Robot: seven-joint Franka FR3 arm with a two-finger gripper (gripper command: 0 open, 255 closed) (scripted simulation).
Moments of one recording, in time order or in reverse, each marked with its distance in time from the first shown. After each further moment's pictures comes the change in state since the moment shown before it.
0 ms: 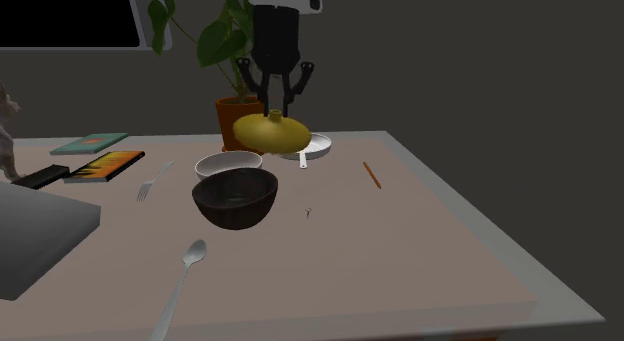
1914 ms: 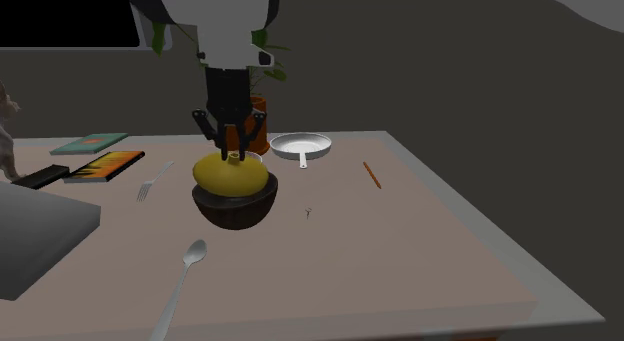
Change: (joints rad) arm 0.074 0.081 0.082 -0.140 0.002 0.230 0.142
